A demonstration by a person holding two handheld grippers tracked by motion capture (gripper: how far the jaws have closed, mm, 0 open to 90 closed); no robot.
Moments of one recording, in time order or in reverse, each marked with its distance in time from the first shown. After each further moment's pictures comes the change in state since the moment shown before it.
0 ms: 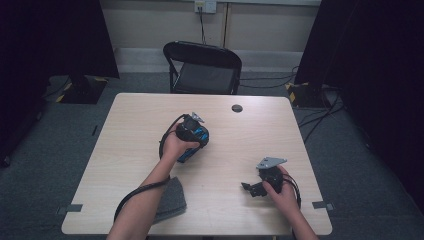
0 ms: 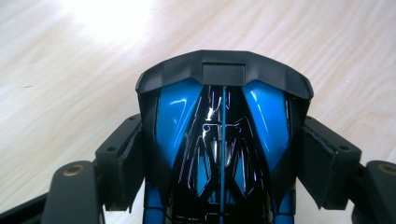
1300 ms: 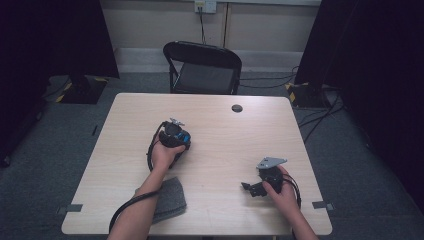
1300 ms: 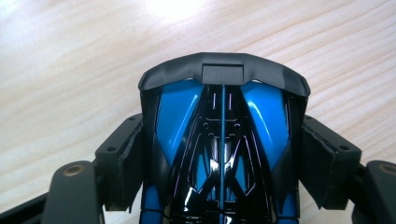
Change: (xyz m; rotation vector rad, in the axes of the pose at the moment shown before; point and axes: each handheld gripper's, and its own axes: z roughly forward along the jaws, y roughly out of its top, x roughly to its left) left arm 0.025 -0.050 -0.020 -0.006 0.204 -0.234; right arm 0.000 0.000 0.000 -0.001 -0.003 0.002
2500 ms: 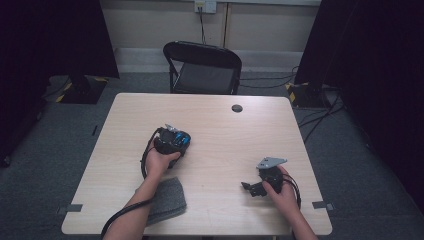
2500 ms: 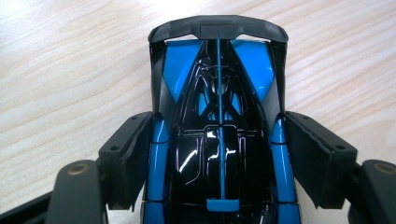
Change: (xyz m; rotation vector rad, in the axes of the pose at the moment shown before) left arm -0.001 -0.026 -0.009 0.008 0.015 0.002; right arm 0.000 0.000 0.000 -0.001 -0.006 0.006
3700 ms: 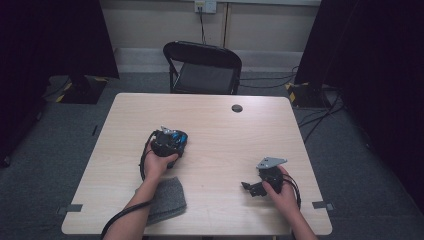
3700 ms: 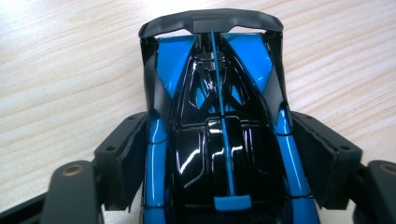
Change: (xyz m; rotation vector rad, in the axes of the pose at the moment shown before) left arm 0.008 -0.014 0.004 -0.053 -0.003 -0.059; right arm 0.001 0.000 0.000 -0.001 -0.007 0.003
